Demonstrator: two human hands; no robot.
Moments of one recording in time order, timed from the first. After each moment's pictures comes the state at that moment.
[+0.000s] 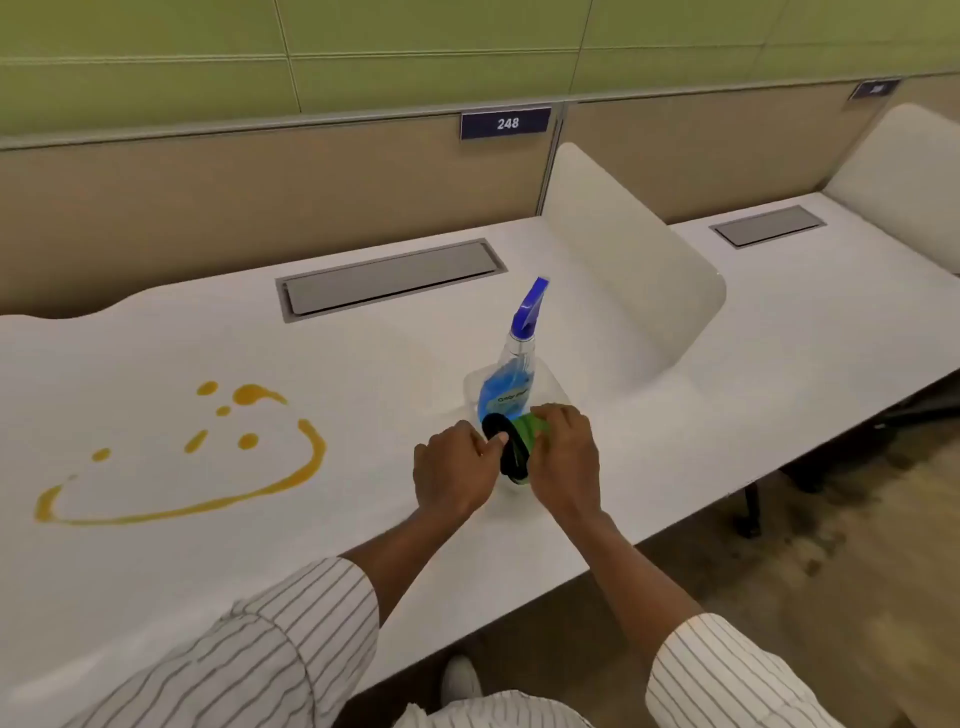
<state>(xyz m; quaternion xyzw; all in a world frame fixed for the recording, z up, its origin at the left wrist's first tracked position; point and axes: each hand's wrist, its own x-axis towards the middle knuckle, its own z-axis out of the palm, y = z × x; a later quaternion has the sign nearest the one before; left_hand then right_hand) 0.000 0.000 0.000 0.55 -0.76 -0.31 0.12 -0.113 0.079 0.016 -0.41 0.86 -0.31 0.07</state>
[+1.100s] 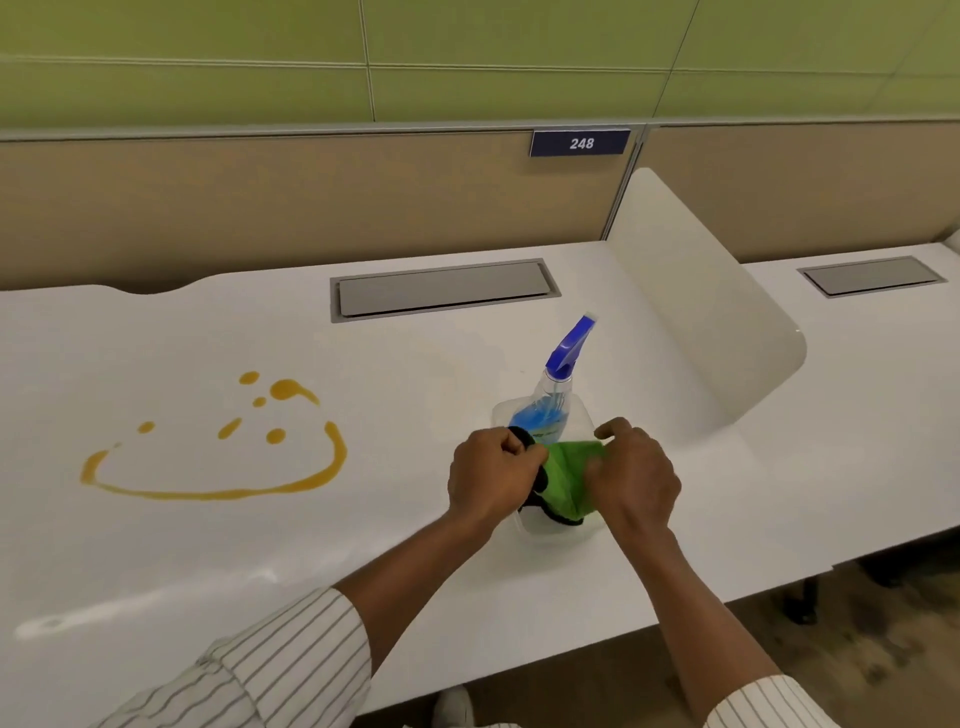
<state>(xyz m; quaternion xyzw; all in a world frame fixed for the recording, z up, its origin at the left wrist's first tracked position) -0.037 -0.012 0.036 0.59 -0.60 -0.49 0.22 -0.187 0.047 0.029 -0.38 0.91 -0.18 0.03</state>
